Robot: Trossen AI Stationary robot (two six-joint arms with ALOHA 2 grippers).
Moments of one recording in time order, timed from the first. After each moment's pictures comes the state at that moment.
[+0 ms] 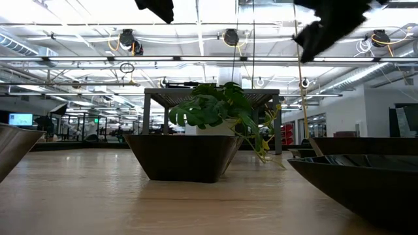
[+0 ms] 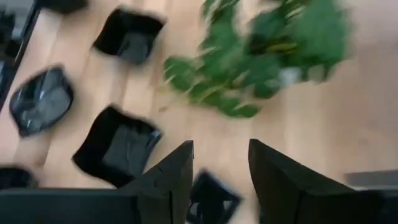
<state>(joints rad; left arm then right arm) -0.36 1.70 1.59 -0.96 -0.24 -0.38 0.13 1.12 0.89 -0.64 -0.02 0.06</state>
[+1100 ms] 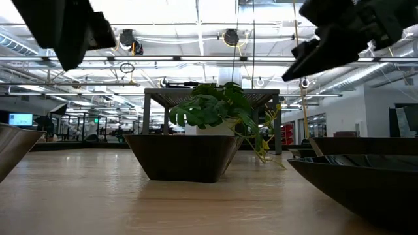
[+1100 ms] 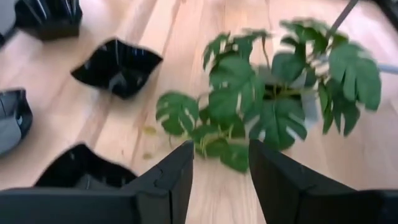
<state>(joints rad) -0.51 1.70 1.28 -0.77 0.06 -0.66 0.25 1.14 0.57 0.00 0.18 0.00</state>
